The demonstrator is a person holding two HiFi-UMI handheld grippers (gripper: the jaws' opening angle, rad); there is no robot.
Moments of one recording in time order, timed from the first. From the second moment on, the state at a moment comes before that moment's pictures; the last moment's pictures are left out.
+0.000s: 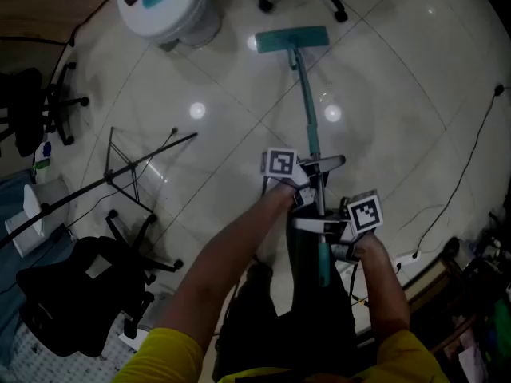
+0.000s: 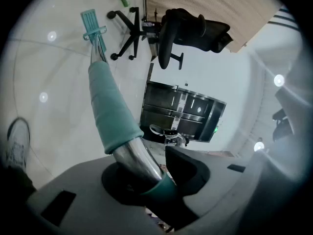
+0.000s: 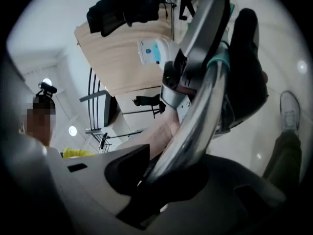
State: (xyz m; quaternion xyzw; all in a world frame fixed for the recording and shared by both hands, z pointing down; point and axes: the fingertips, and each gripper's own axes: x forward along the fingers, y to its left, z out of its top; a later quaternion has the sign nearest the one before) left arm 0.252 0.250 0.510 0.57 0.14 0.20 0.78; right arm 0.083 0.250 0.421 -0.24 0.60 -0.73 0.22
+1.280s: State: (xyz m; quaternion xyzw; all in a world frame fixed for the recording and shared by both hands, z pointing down) left arm 0.192 0.101 0.521 0.64 0.15 0.13 0.74; right arm 0.008 0.124 0.428 -0.18 0.62 -0.73 0.23
